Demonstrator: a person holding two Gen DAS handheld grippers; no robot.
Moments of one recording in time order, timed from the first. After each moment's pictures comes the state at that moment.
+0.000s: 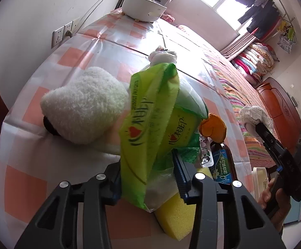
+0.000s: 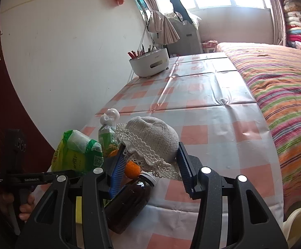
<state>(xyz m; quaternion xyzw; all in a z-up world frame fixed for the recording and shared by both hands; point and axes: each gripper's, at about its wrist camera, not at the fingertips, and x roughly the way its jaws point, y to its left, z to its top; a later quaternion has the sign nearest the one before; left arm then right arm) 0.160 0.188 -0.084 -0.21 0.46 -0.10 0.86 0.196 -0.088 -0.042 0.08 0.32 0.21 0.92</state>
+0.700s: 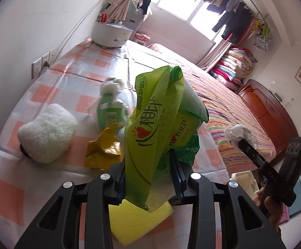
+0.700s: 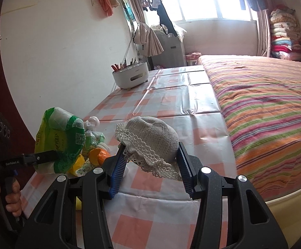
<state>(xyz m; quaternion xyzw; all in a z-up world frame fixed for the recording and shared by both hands) 0.151 0.139 -0.037 -0.19 0.37 -0.16 0.90 0.158 -0.147 -0.020 0.06 0.29 0.15 0.94</state>
